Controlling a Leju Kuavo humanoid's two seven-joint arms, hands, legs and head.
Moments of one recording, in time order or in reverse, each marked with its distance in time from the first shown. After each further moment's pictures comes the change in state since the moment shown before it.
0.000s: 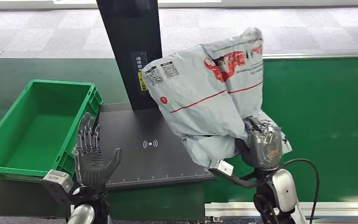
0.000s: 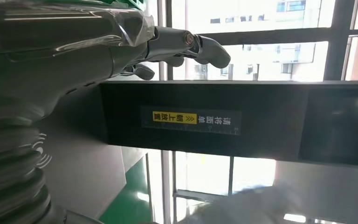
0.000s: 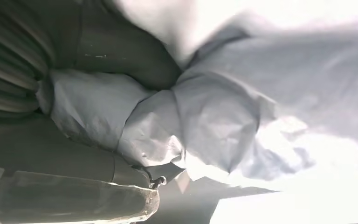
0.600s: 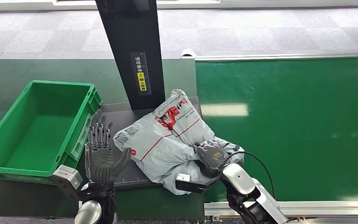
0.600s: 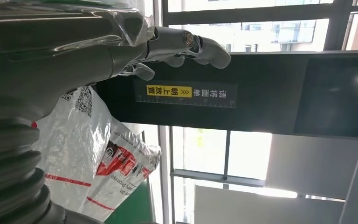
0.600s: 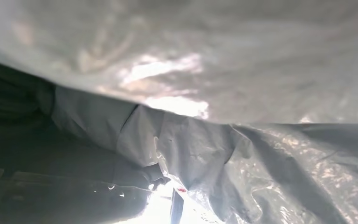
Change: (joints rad) left arm -0.042 0.005 -0.056 0.043 0.026 -0.016 0.000; right arm -0.228 -0.033 0.401 0.423 -0.019 0.372 0.151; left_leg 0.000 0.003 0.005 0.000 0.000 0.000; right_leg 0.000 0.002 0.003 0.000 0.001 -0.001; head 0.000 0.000
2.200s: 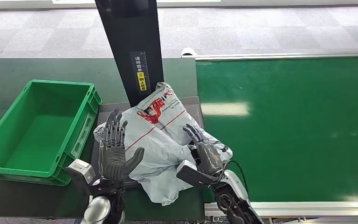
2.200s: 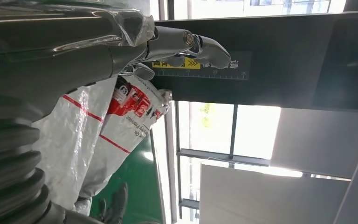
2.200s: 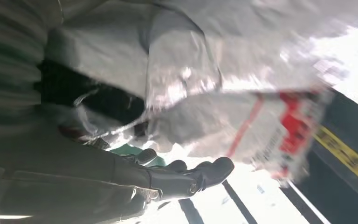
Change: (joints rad) left arm -0.053 -0.007 -0.050 0.082 0.020 -0.035 0.005; right arm 0.135 0.183 -0.226 -0.026 -0.518 -0.084 -0.261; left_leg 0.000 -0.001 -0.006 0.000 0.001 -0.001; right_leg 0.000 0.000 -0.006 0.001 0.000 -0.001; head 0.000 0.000
